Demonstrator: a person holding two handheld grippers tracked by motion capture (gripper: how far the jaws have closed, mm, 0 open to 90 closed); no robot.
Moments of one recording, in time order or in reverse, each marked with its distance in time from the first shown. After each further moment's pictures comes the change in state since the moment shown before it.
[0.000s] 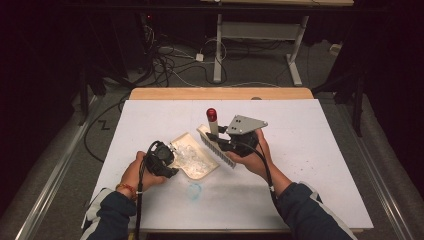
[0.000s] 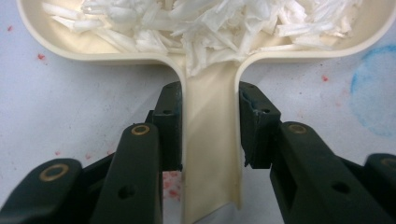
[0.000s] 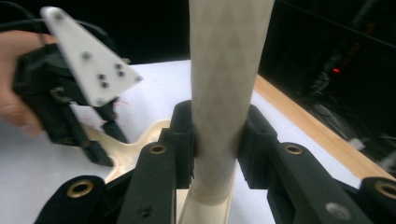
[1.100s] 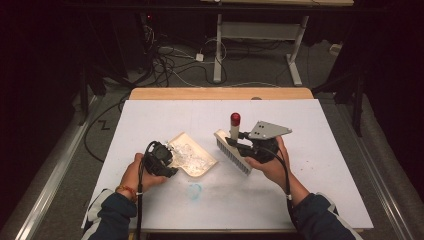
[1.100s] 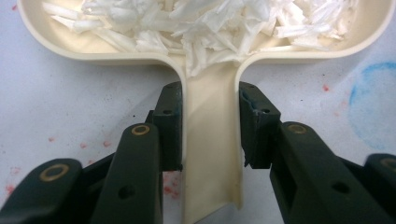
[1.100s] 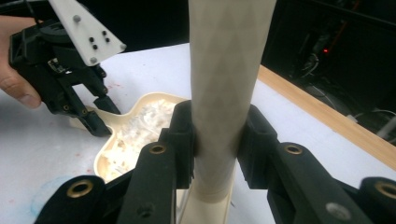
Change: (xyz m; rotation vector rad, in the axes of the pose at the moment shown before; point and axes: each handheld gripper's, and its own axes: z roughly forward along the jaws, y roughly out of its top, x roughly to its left) left arm 0.003 -0.005 0.000 -0.033 -0.017 -0.096; right arm -0.012 -0.030 -0.046 0.006 -0.025 0.090
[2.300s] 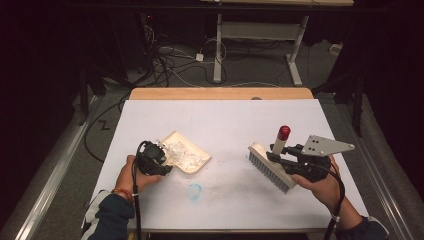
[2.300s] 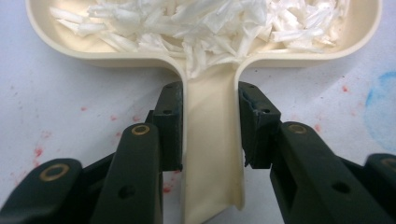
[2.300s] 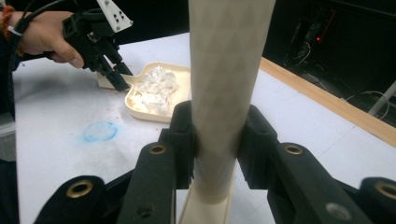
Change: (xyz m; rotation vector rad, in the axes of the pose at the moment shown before) left arm 0.013 -0.016 -0.008 -0.057 0.013 -0.122; right arm -0.009 -0.023 -0.111 0.023 0.016 0.038
